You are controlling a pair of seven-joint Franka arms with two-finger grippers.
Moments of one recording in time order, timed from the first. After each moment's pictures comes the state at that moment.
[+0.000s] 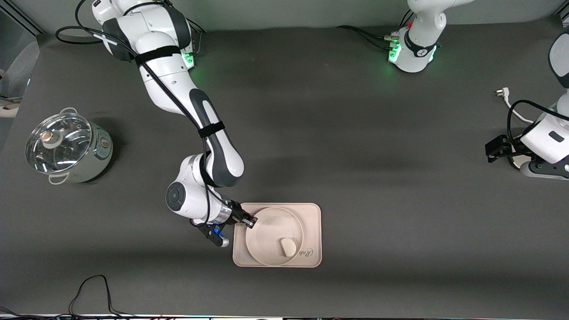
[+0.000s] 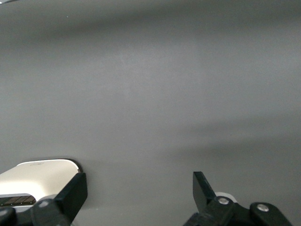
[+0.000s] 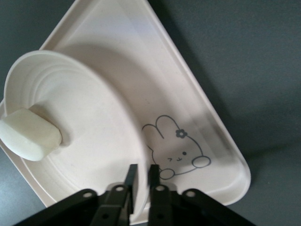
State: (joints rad) left arm 0.25 0.11 -0.29 -1.64 0.15 1.78 0.08; right arm 0.63 0.97 -0.31 -1.26 0.83 2.28 0.56
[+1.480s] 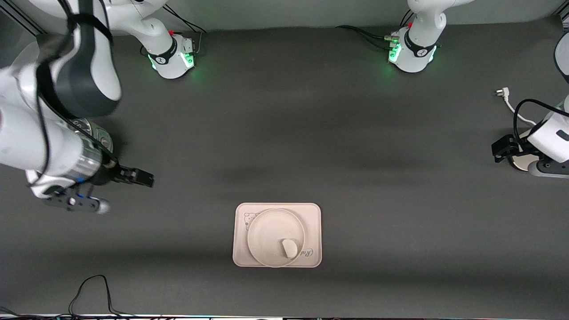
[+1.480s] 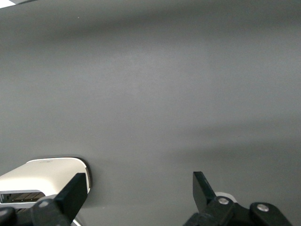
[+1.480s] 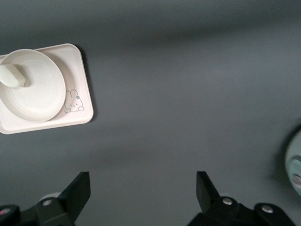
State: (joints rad) left arm 0.26 0.10 -0.28 -1.64 0.17 1.78 0.08; right arm 0.59 0.37 -0.54 -1.32 0.23 1.60 0.26
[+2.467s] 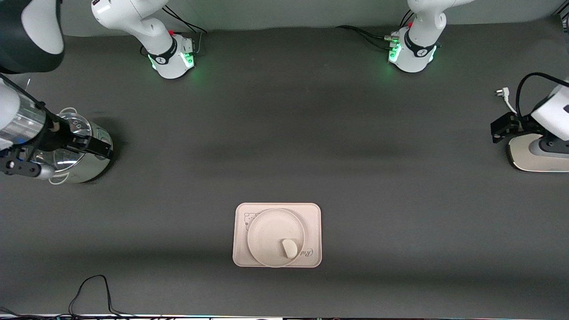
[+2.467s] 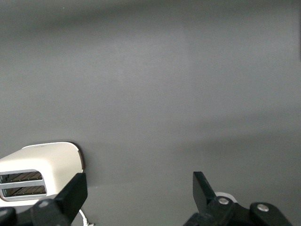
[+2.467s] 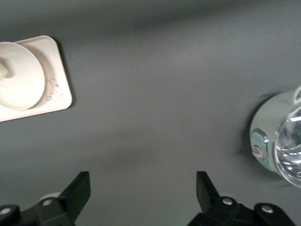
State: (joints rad) left arm 0.25 0.06 -0.32 -1.55 0.13 1.60 0.09; right arm 0.47 0.14 -0.44 -1.49 0.10 1.56 0.25
